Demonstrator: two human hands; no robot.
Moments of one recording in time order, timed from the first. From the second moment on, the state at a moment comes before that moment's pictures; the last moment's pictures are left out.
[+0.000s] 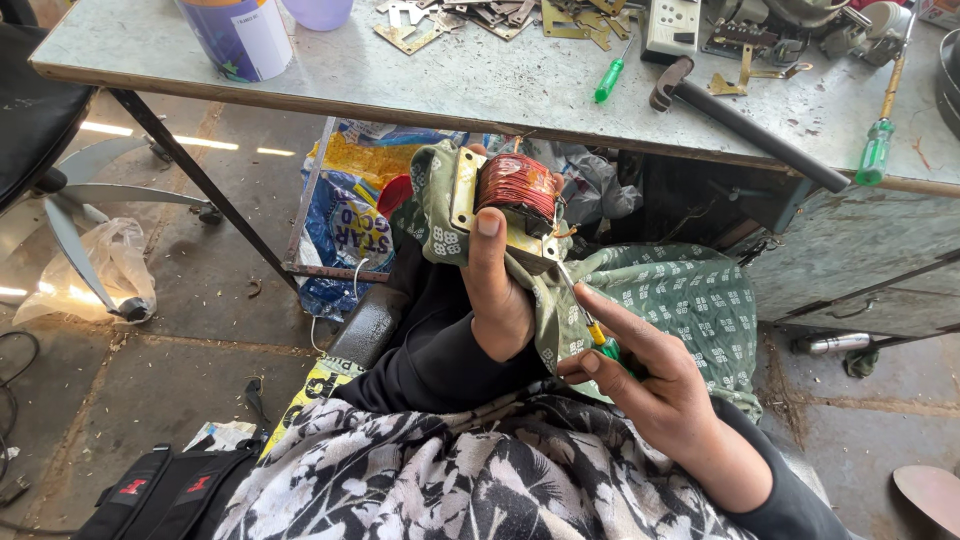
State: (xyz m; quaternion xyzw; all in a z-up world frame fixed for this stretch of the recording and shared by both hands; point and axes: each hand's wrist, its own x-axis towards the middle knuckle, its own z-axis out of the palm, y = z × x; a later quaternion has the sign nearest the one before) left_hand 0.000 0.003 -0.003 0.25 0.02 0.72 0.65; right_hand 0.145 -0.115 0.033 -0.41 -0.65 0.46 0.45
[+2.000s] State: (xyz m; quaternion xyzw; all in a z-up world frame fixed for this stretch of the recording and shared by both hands) left_hand -0.009 -0.018 0.022 0.29 -0.07 0.74 0.60; right_hand 0.131 -0.102 0.067 -0.50 -0.71 0.30 0.39
